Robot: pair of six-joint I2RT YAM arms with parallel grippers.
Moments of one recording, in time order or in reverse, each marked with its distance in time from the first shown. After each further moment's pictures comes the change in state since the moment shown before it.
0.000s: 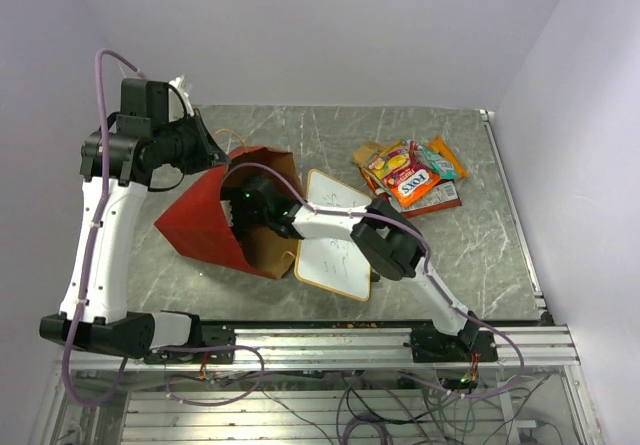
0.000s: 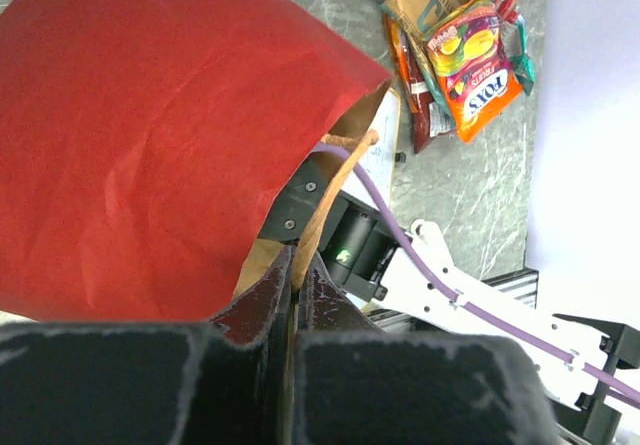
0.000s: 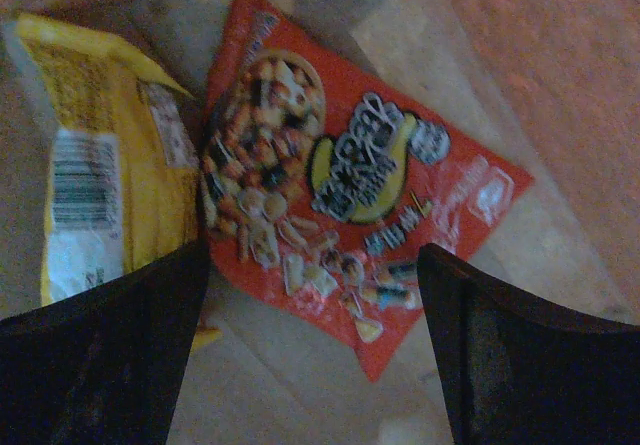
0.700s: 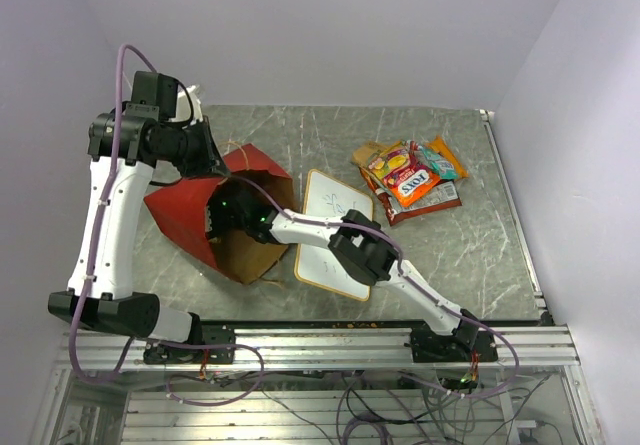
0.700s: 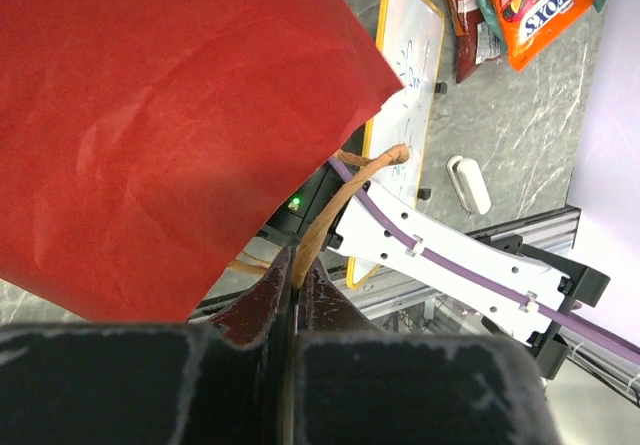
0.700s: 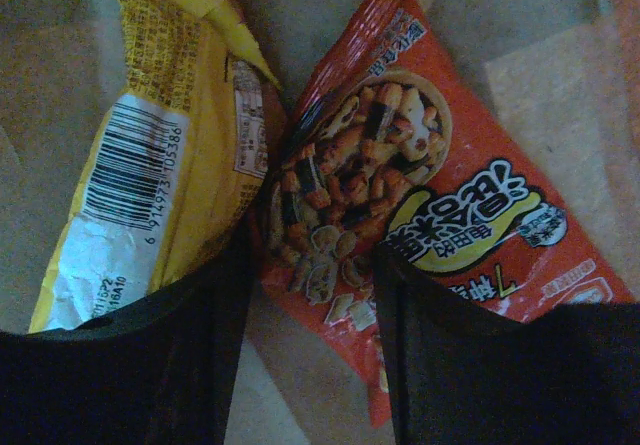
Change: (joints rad) left arm 0.000 0.112 0.104 -0.204 0.040 0.120; right arm 0.062 0.275 0.373 -0.057 0.173 -0.074
